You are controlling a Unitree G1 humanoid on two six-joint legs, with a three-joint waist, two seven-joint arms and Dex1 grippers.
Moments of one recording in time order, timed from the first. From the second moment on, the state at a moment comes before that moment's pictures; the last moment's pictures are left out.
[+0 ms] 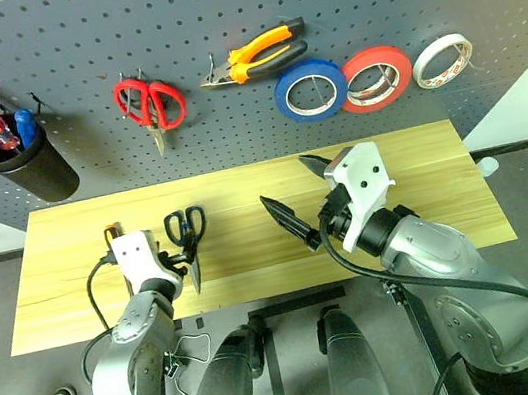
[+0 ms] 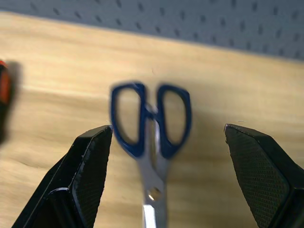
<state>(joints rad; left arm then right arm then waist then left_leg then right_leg) 0.01 0.01 0.04 -0.33 -0.23 0.56 0.11 -0.13 -0.42 -0.04 -0.86 0.56 0.80 0.31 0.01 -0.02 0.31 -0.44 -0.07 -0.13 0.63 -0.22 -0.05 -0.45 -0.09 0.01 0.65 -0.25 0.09</state>
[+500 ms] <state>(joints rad) -0.12 -0.06 0.07 -0.25 -0.17 0.80 0.26 -0.11 -0.42 -0.02 -0.87 0.57 0.80 0.26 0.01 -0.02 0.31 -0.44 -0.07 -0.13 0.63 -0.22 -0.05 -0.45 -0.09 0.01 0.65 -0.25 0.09</state>
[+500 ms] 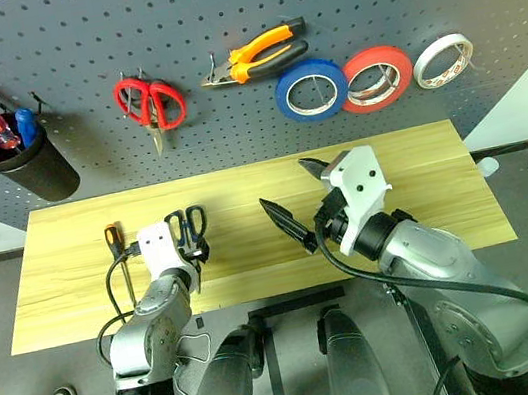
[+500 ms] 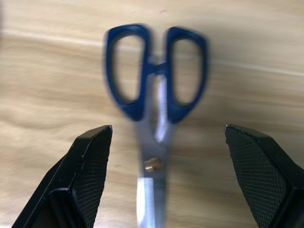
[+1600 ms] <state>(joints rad) -0.24 -0.04 0.05 -0.13 -0.11 0.85 0.17 -0.08 -0.46 -0.05 -0.96 0.64 0.89 0.18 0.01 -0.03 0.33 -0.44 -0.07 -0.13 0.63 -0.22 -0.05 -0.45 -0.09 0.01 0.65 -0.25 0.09</state>
